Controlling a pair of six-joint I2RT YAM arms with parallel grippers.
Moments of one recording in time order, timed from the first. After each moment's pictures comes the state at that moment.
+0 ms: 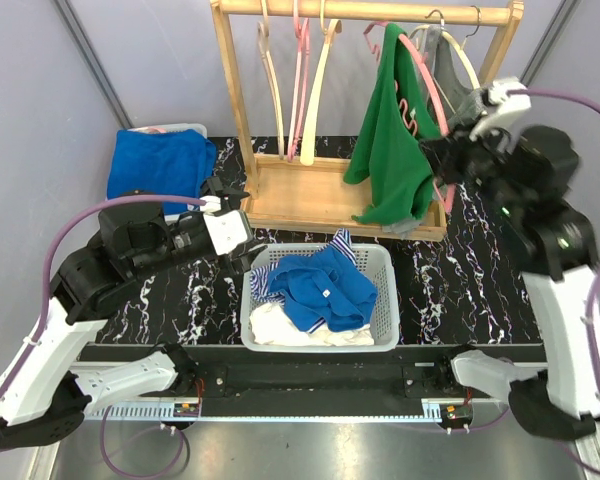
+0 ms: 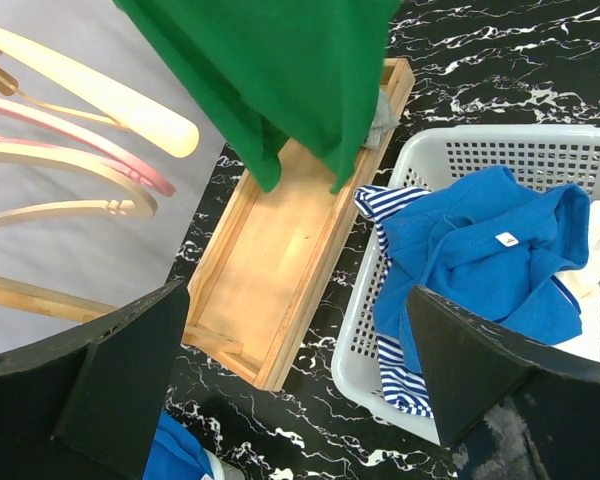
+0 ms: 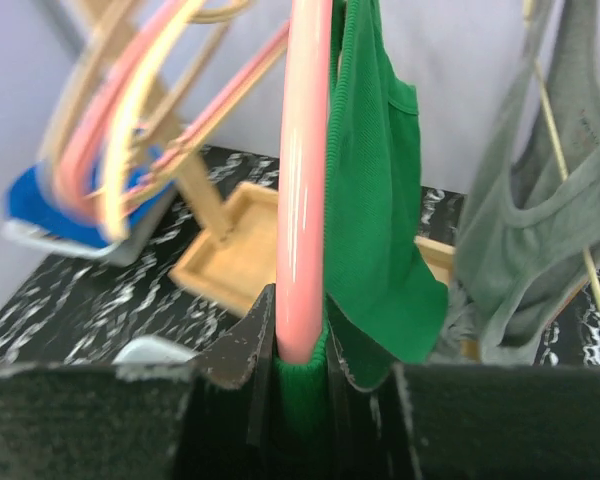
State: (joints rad) left arm -0.80 0.92 1.50 -0.81 0.24 0.58; right arm 0.31 1.14 1.74 -0.68 -0.08 0.14
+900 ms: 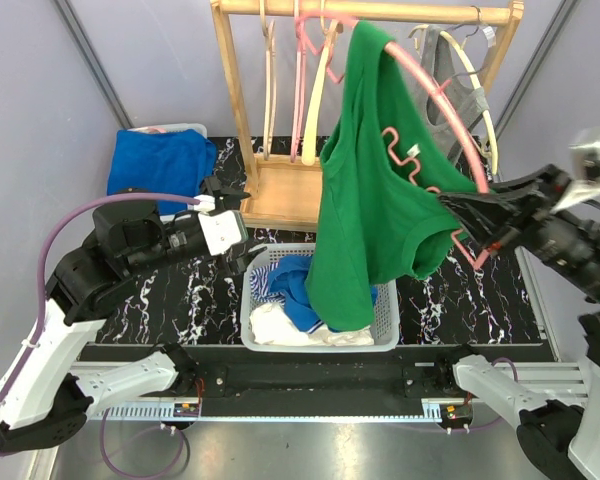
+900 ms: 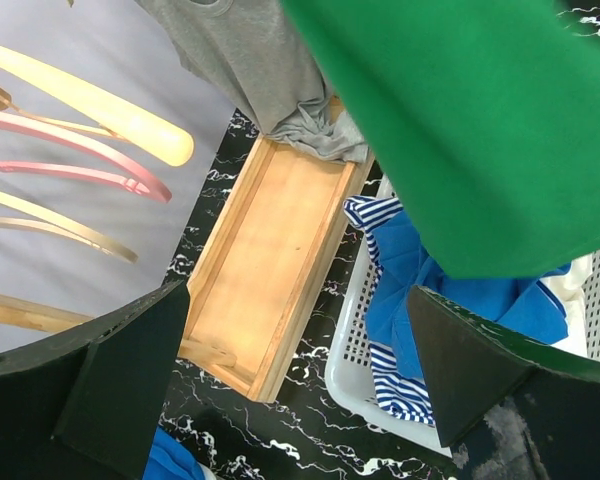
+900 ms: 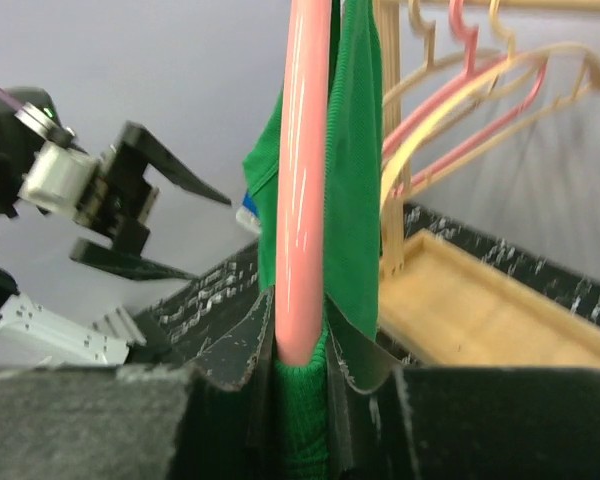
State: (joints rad) left arm -0.76 0.92 1.52 -0.82 0.32 0.58; right arm 0.31 0.93 1.99 -0.84 -0.50 0.27
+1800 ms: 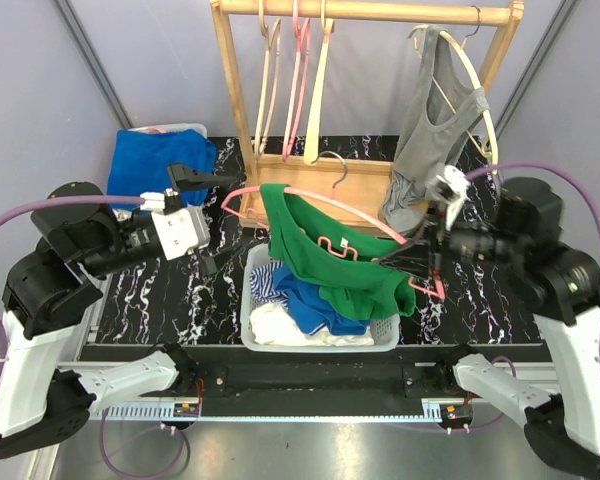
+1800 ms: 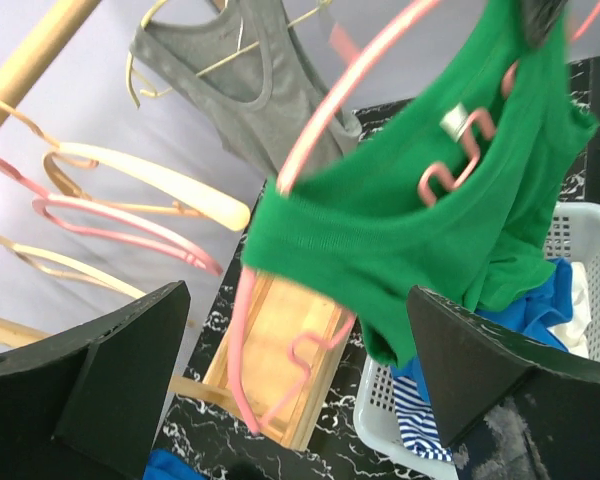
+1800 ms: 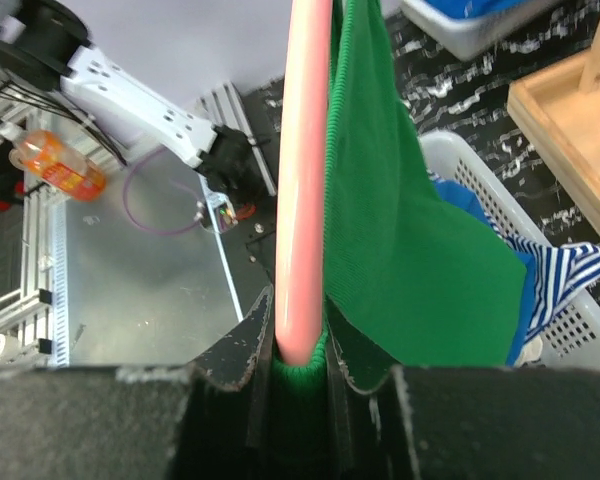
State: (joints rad) left arm -0.75 0.96 1.75 -0.87 0.40 0.58; right arm 0.39 0.92 1.55 -0.99 -0.87 0.06
